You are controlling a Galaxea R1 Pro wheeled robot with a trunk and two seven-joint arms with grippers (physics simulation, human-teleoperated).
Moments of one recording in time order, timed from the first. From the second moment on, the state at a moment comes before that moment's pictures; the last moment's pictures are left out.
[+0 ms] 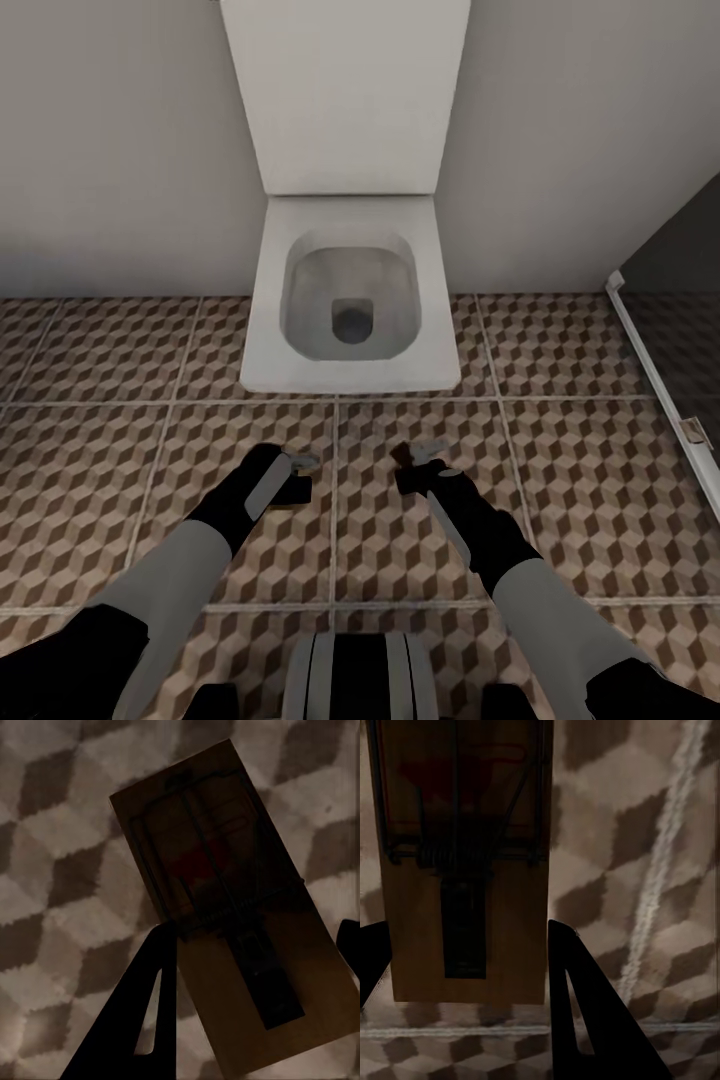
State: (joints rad) left arm -0.94 -0.08 -0.31 -0.65 0.60 0.91 0.43; right arm -0.80 0.08 0.32 -0.78 -0.10 0.49 -0.03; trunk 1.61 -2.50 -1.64
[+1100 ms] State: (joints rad) left arm -0.94 -0.08 -0.31 -0.65 0.60 0.91 0.43; right arm -0.81 0.08 0.32 -0.58 -0.10 0.39 -0.03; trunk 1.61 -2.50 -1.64
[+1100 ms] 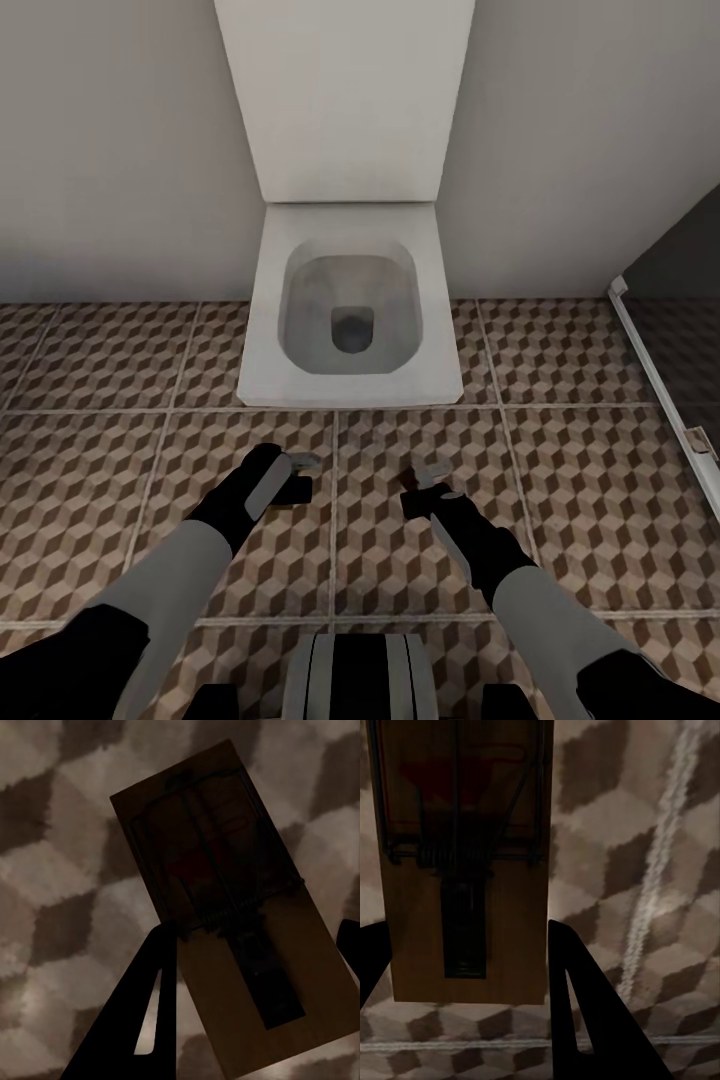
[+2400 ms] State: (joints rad) left arm -0.92 -0.10 -0.31 -0.65 0.59 0.91 0.43; right arm -0.81 0.08 0.32 -0.53 -0.10 0.39 -0.03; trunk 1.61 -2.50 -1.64
